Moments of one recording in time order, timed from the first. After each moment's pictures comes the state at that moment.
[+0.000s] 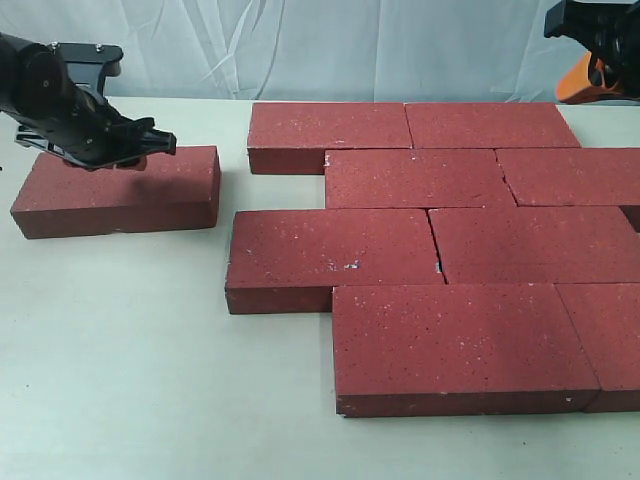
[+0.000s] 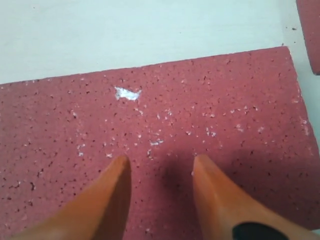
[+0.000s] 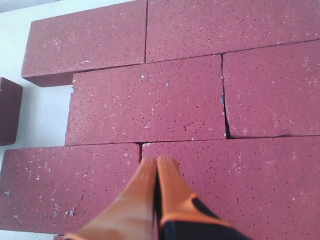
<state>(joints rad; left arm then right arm) -0.18 1.91 -1.21 0.13 0.38 -0.27 0.01 1.44 -1.18 0.42 0.79 -0.12</state>
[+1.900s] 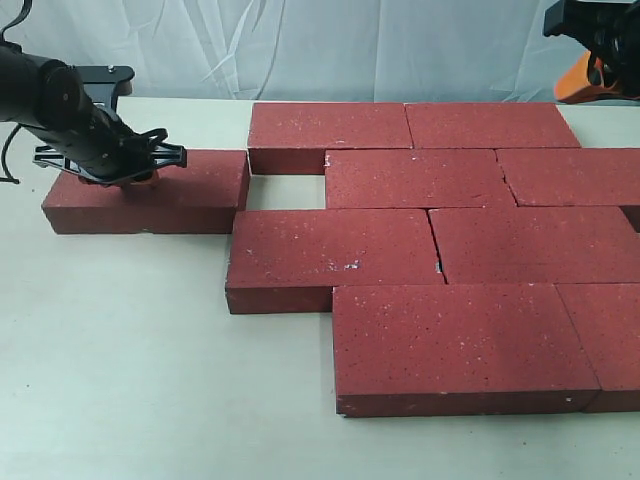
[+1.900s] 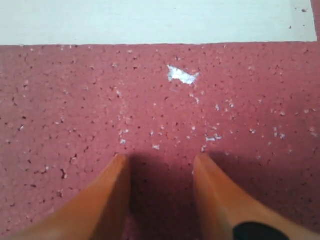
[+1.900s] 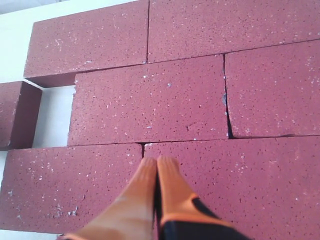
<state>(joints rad) -0.19 1.98 -1.23 0.04 0.39 -0.24 0.01 1.44 -1.18 0.43 0.79 -0.12</state>
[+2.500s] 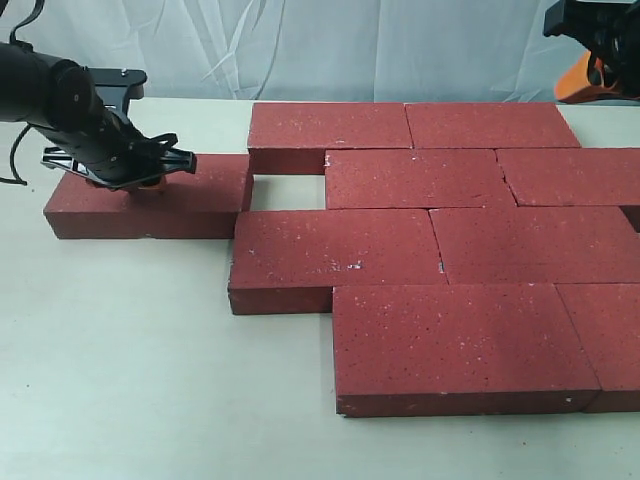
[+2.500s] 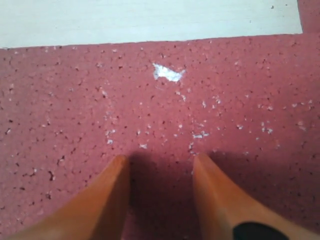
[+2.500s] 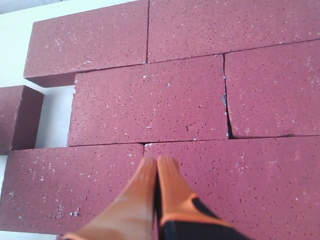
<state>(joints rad) -0.23 1.97 -1.23 0.05 0.41 -0.24 0.01 1.44 -1.18 0.43 0.79 -0.12</state>
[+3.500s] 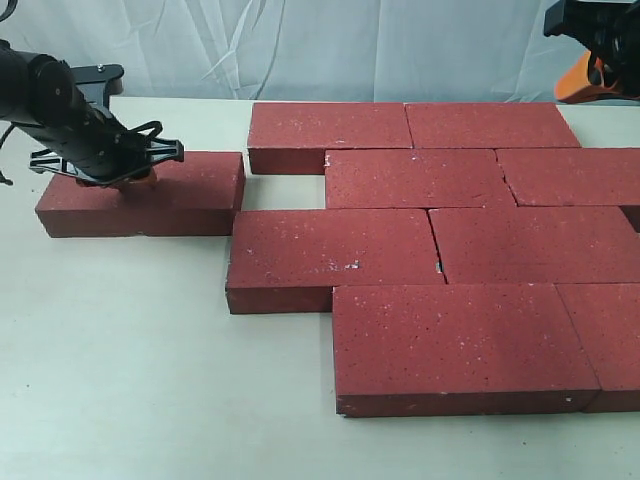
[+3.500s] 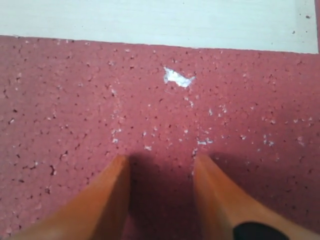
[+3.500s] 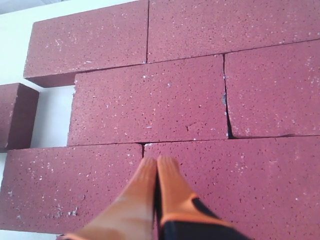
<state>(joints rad) -0.18 1.97 -1.22 -0.03 0.39 -0.25 0.01 1.44 -1.18 0.43 0.79 -0.12</state>
